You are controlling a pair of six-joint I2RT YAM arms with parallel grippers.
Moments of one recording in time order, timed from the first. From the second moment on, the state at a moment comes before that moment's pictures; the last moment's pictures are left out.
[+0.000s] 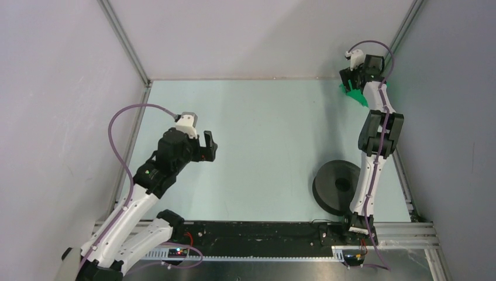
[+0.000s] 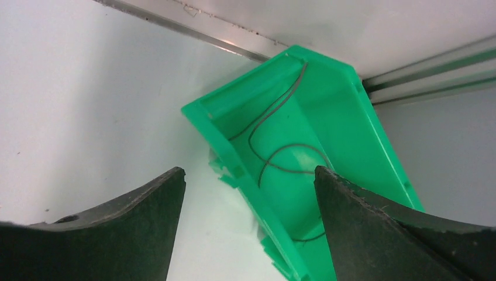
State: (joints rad) left arm -0.48 0.77 0.79 -0.48 -0.16 -0.26; right arm -0.19 2.40 2.15 -0.34 -0.13 -0.53
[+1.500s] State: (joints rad) left arm -0.48 0.78 0.79 -0.49 -0.26 -0.24; right arm 0.12 2.01 1.51 -0.29 -0.80 -0.96
